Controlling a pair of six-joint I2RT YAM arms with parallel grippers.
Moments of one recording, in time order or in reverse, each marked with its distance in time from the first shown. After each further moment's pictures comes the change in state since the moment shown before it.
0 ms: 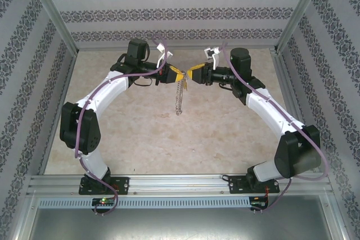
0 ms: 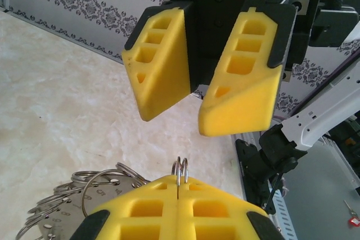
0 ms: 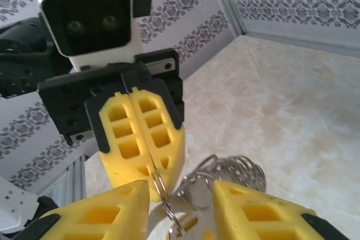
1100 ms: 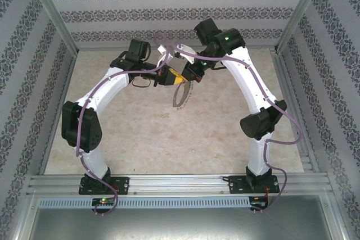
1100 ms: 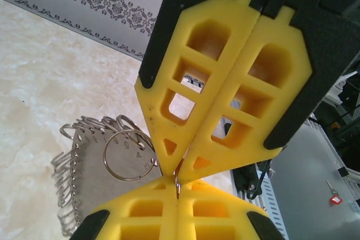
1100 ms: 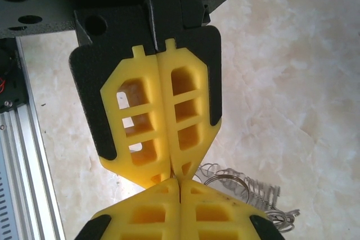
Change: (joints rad) left arm 0.002 0.029 0.089 -0.256 0.027 0.170; right arm 0.190 0.551 1.241 -1.542 0.401 -0.844
